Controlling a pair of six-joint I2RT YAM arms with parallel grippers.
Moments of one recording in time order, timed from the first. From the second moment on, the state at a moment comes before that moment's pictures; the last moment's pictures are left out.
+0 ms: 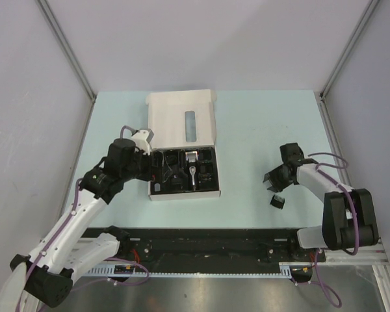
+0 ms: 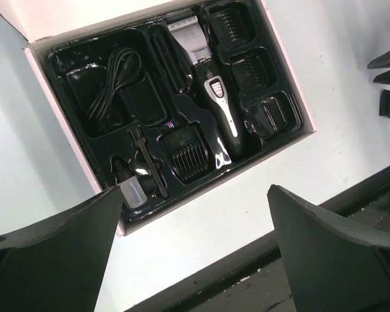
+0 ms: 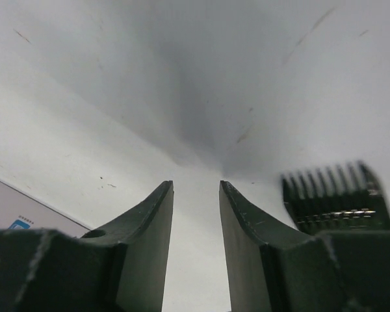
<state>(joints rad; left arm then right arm) -0.44 0.89 0.89 -0.66 0.12 -0.26 0.14 1.39 0.69 -0.53 -0.03 1.19</state>
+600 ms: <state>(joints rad) -0.44 0.85 0.85 -0.66 0.25 -0.33 -0.15 1.18 0.70 -0.85 0.15 0.92</state>
